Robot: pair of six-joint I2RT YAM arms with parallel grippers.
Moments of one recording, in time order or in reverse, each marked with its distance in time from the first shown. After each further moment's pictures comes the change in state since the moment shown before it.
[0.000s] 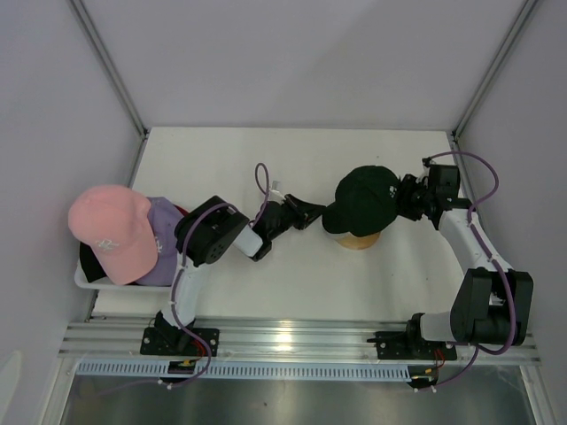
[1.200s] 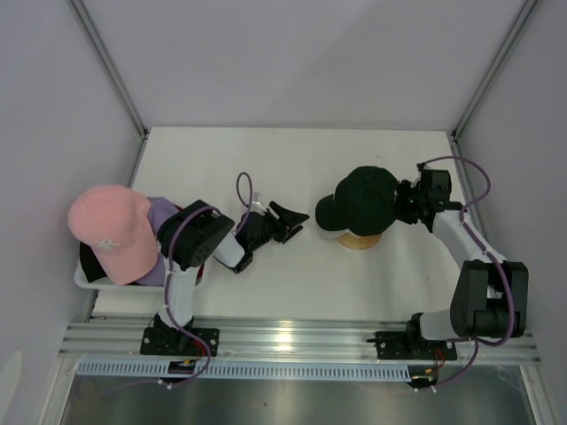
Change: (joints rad) left arm 0.068 -0.121 -0.268 0.047 -0.005 0.084; right arm 0.028 0.041 -0.049 0.068 0.080 0.006
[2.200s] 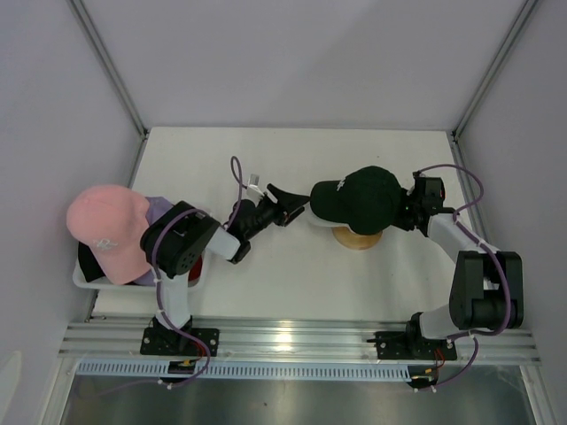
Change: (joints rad) left arm 0.040 -0.123 0.039 0.021 0.095 0.017; right arm 0.019 0.050 -0.084 0.101 0.051 0.002
